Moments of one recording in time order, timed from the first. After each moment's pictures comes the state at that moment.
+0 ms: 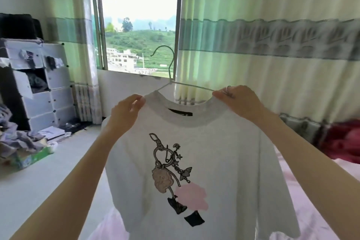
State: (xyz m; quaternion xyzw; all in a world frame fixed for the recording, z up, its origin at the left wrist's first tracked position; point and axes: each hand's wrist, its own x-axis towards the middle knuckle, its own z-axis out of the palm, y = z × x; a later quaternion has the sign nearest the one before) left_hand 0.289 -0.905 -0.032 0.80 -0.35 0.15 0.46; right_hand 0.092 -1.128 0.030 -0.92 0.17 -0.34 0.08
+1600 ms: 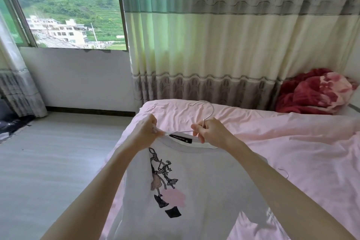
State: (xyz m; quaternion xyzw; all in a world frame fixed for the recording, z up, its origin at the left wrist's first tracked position) left_hand 0.273 -1.126 -0.160 0.81 -0.45 -0.08 0.37; right_hand 0.087 -1.248 -0.138 -0.89 0.28 -0.18 0.32
